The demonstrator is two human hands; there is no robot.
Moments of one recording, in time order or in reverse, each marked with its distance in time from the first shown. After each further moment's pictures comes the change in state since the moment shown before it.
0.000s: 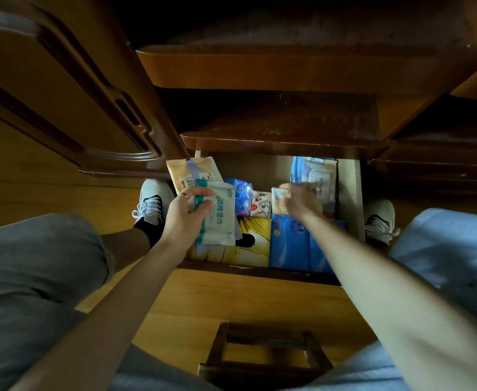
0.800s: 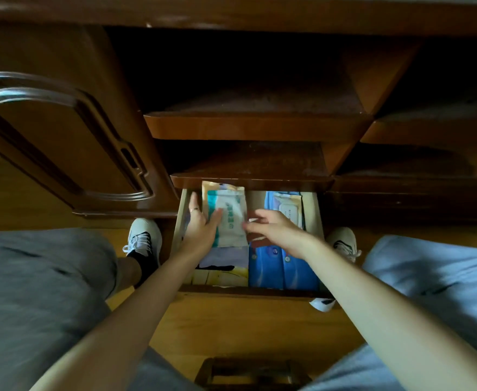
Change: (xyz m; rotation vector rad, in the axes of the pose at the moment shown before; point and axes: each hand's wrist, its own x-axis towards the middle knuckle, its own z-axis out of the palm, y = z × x) left_hand -0.018 0.028 0.047 -0.020 -0.124 0.170; right_hand -0.117 -0.039 -0.090 0.687 -0.380 -0.184
